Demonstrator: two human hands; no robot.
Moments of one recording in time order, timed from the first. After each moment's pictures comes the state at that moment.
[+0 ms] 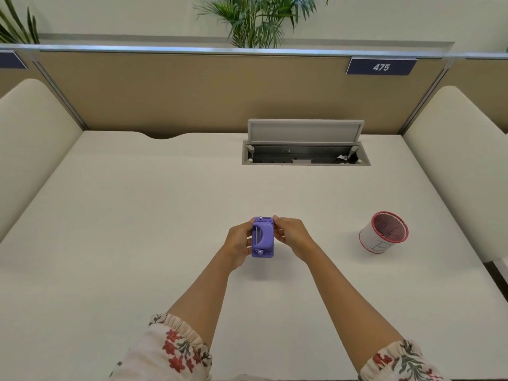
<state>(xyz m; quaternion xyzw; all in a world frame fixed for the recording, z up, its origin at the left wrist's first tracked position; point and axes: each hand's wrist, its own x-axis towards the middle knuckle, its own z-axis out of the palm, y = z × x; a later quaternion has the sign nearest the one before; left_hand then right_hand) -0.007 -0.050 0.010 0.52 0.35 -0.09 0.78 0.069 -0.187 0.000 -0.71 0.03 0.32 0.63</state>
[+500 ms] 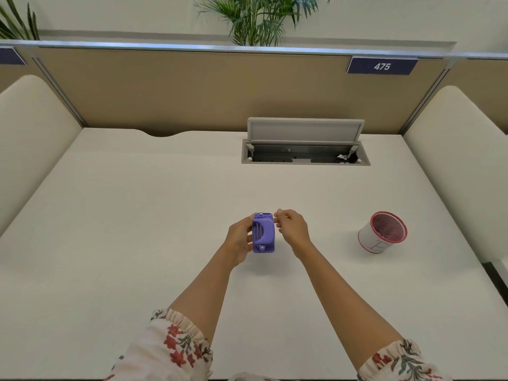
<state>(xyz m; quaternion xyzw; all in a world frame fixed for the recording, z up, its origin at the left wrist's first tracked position) -0.002 -0.054 0.011 0.50 0.35 -0.07 0.79 0.067 -0.181 0.011 -0.80 0.04 0.21 0.56</state>
